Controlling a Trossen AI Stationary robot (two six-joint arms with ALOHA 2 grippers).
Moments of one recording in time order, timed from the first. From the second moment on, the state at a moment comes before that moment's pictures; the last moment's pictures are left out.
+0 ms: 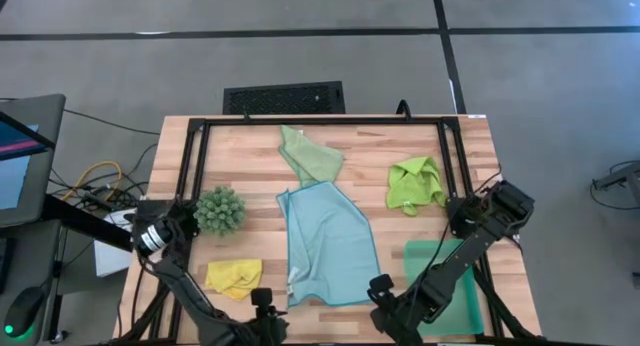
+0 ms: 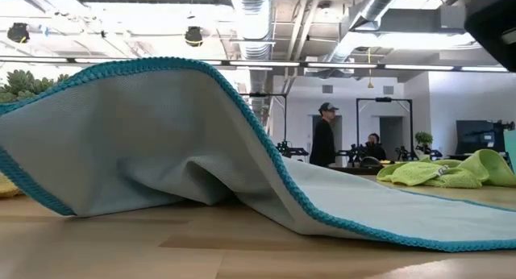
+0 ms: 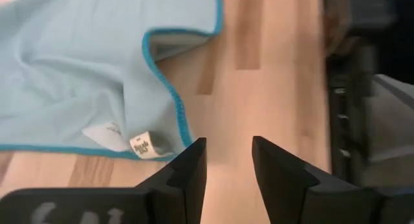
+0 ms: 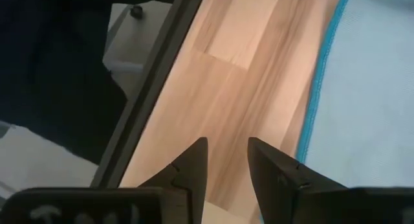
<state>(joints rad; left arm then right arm) -0.93 2.13 1.63 -0.83 -0.72 -0.94 0.84 1.85 1.20 -0.47 0.09 0.37</state>
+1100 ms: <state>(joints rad) -0.85 2.20 1.64 -1.00 -0.57 -0.94 0.82 1.85 1.20 -0.54 0.21 0.39</state>
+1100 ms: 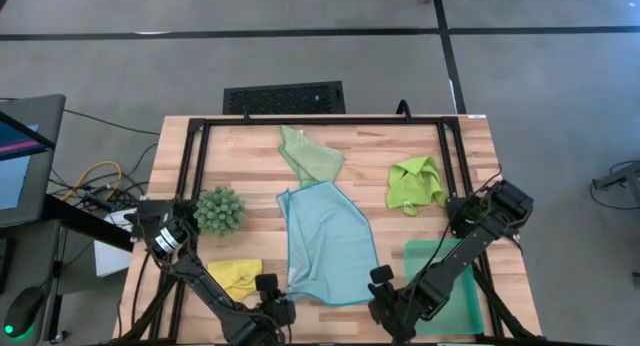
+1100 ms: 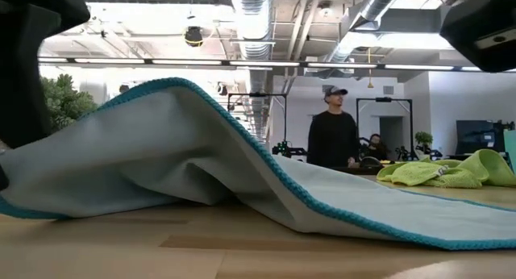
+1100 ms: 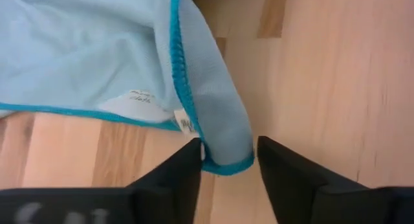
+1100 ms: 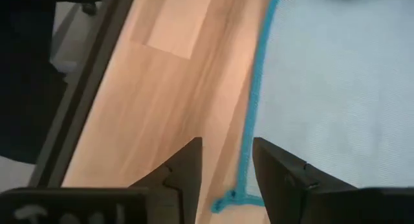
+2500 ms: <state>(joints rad) -0.88 2.18 1.59 -0.85 -0.58 -0.93 0.82 1.85 1.13 -0.46 0.21 0.45</state>
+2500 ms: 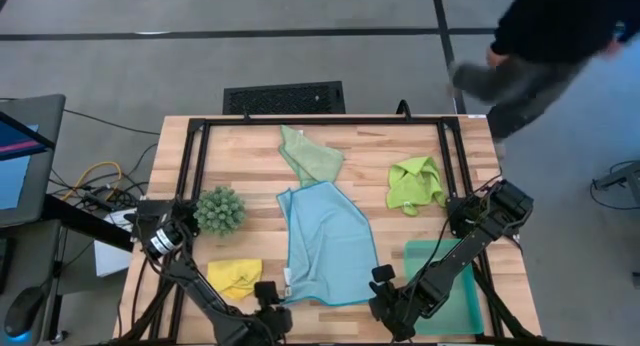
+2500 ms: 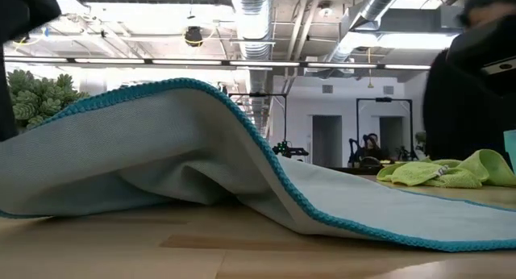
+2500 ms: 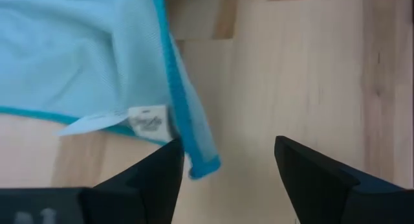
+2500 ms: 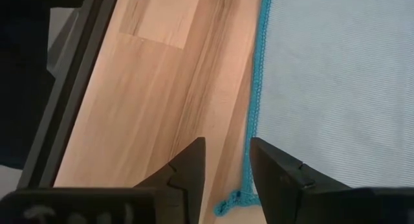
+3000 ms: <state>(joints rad) -0.86 2.18 1.60 -0.87 -0.61 -0.92 0.82 1.85 1.13 -0.46 0.21 0.45</state>
